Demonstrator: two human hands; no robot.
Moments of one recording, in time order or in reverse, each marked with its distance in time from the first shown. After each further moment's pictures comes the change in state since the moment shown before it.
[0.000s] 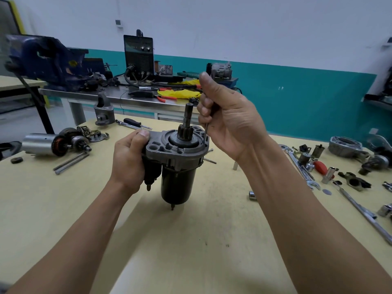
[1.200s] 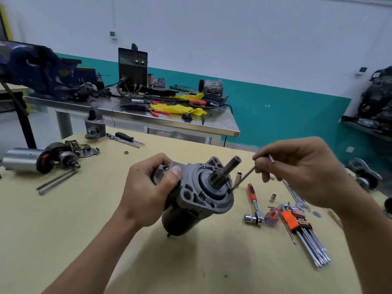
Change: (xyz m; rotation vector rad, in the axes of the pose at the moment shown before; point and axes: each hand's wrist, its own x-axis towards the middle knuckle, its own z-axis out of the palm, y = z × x) left_hand -0.009 -0.002 0.014 0.246 -0.180 0.209; right_hand -0.064 -0.060 -0.078 -1.033 -0.161 -0.297
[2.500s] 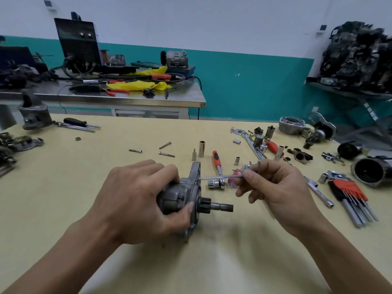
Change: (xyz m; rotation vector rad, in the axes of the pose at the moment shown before) left_hand -0.033 0.032 0.050 0.782 -0.443 0.523; right_hand -0.111 0.033 0.024 0.382 0.470 0.513
